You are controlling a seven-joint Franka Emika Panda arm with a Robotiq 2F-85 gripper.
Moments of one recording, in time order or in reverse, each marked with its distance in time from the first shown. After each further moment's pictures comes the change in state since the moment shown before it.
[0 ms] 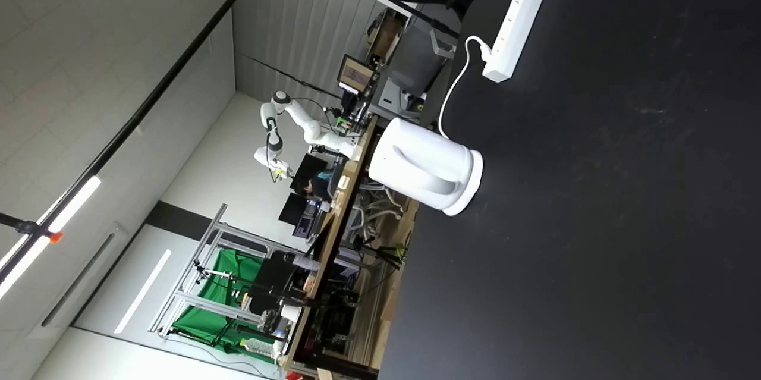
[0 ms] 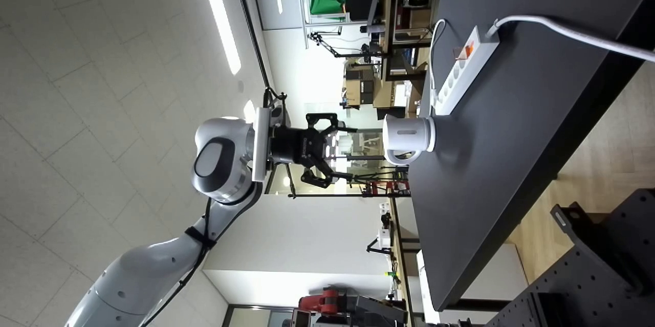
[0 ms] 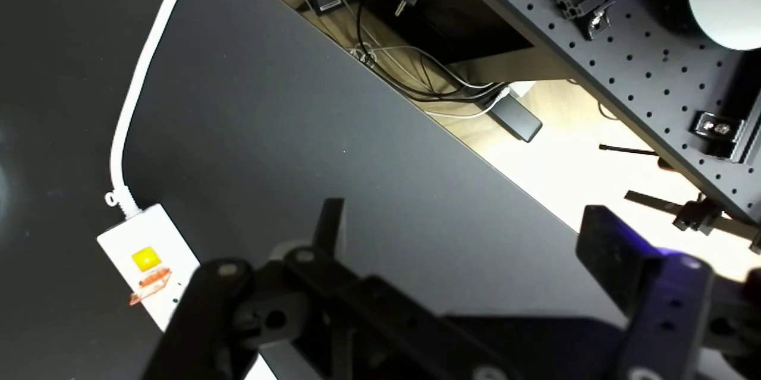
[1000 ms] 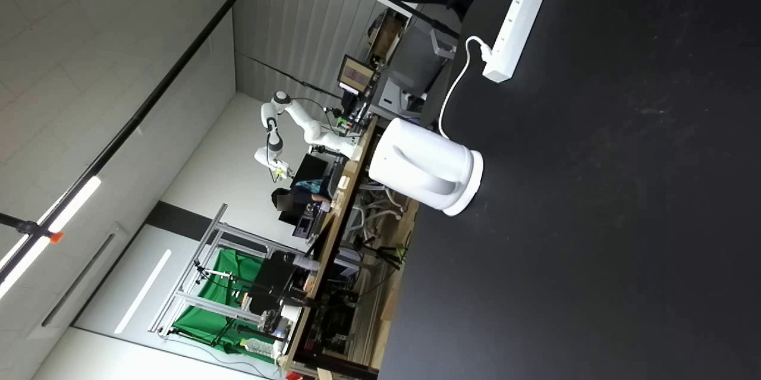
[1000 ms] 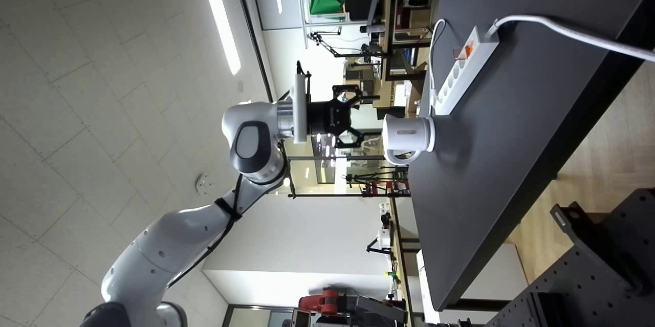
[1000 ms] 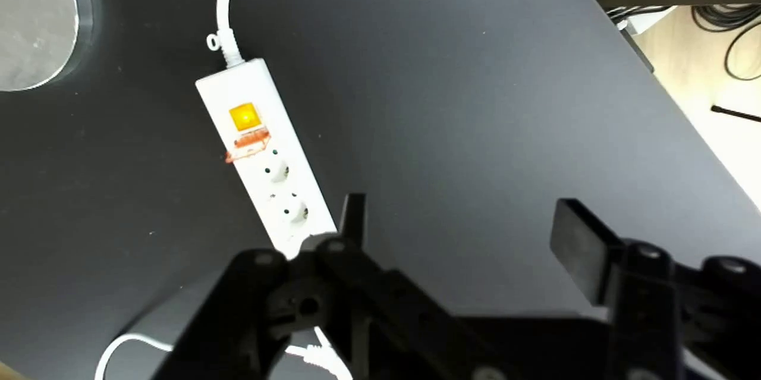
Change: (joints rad) arm -0.005 0.244 0.021 0.059 0.168 0.379 -0.205
